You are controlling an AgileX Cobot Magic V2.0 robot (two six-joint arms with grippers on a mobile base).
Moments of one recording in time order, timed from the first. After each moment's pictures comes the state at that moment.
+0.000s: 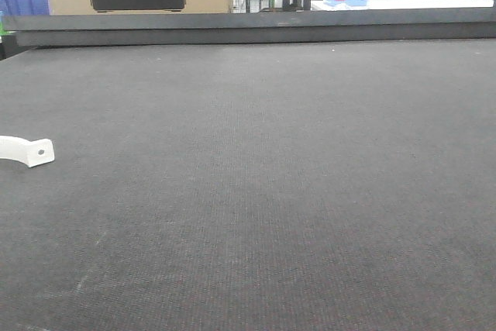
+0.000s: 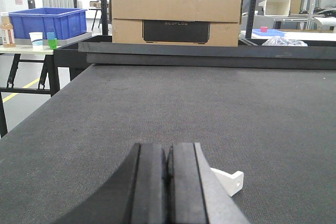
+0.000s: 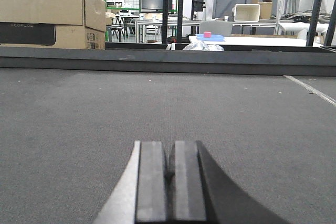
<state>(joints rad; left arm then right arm) 0.03 0.01 0.00 -0.02 0.03 0.03 -0.22 0.00 0.00 0.10 0.02 -0.08</state>
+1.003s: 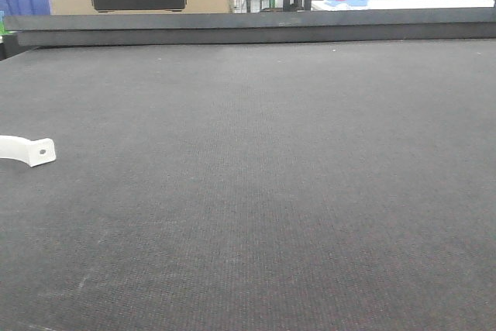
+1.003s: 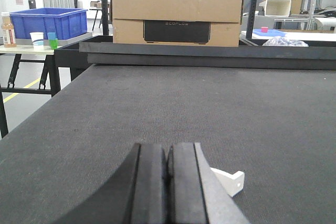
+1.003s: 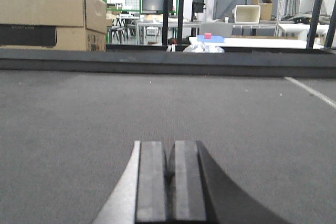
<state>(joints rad) 0.03 0.01 0.00 -0.02 0.02 0.03 -0.22 0.00 0.00 0.10 0.00 -0.08</state>
